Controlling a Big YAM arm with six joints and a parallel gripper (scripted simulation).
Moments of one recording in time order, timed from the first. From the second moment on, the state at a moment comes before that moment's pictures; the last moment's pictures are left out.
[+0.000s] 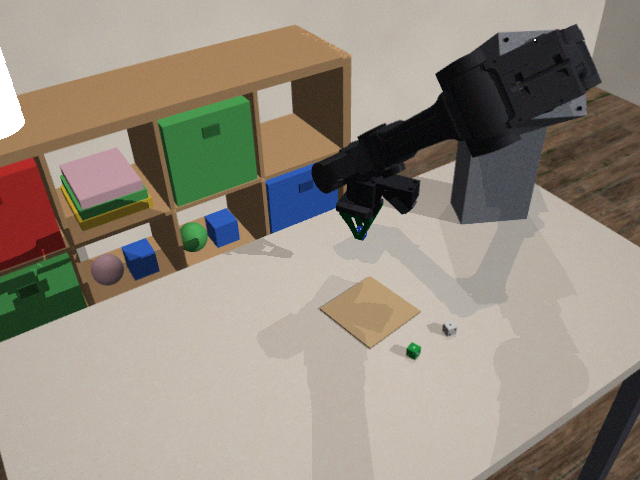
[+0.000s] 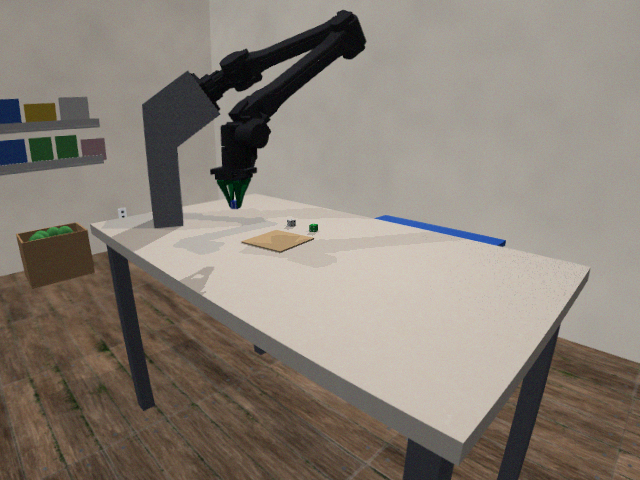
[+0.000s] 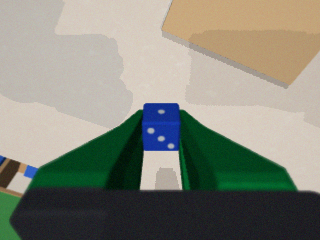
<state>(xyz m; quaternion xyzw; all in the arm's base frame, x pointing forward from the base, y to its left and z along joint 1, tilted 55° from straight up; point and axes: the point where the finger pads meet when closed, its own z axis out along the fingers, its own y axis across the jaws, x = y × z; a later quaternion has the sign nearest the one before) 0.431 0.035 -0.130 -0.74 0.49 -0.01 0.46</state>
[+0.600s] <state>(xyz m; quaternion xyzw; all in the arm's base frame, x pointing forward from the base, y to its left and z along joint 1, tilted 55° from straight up) 0.413 0.099 -0.060 -0.60 0.65 0.11 0.45</state>
